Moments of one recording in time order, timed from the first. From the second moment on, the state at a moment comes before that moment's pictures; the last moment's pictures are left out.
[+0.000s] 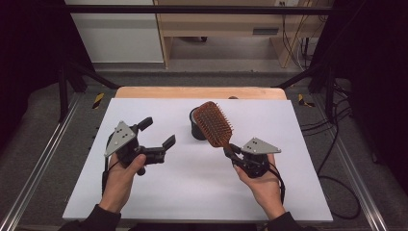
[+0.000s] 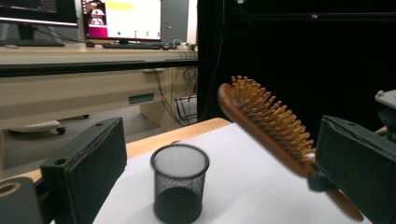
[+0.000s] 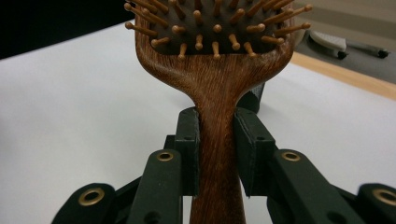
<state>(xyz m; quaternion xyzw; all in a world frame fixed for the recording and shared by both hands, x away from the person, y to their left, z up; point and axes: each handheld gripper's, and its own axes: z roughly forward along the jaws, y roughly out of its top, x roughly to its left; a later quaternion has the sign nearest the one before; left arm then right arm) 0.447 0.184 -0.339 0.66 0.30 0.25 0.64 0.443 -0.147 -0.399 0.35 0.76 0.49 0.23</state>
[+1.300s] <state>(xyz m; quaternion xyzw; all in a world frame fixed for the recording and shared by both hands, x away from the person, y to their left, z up) 0.495 0.124 -0.330 0.64 0.36 0.09 0.67 0.434 -0.122 -0.395 0.30 0.74 0.54 0.26</state>
